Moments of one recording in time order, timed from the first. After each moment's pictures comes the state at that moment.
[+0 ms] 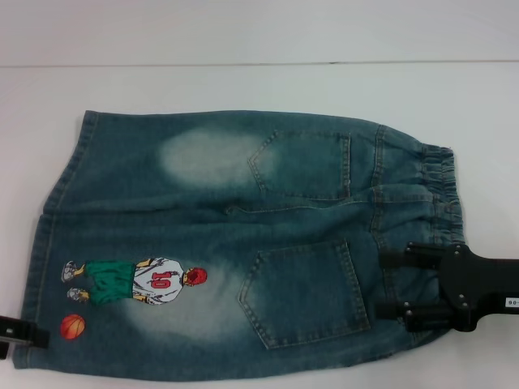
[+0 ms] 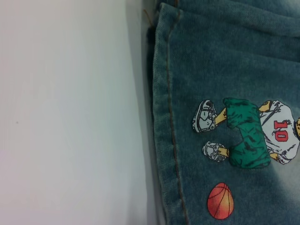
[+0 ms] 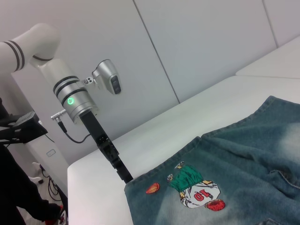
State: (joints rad) left arm -0.47 -2.00 0.52 0.98 2.75 1.84 -2.41; right arm 0.38 2.07 -0.71 -0.66 -2.02 -1.79 1.40
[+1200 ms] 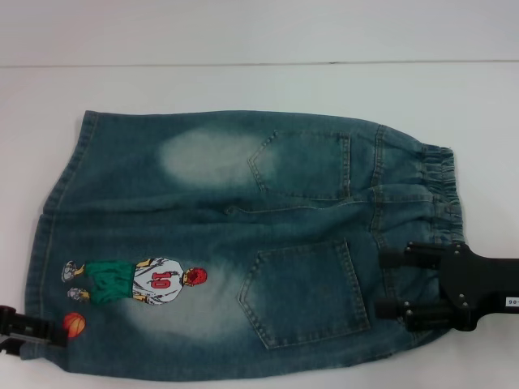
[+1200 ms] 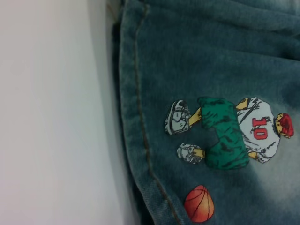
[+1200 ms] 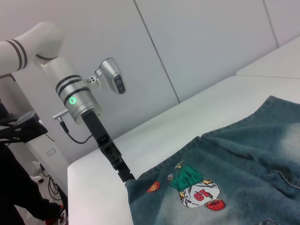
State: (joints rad) left arm -0.49 -2.02 0.53 0.98 2.74 1.85 -2.41; right arm 0.39 2.07 -0.71 -0.66 -2.02 -1.79 1.40
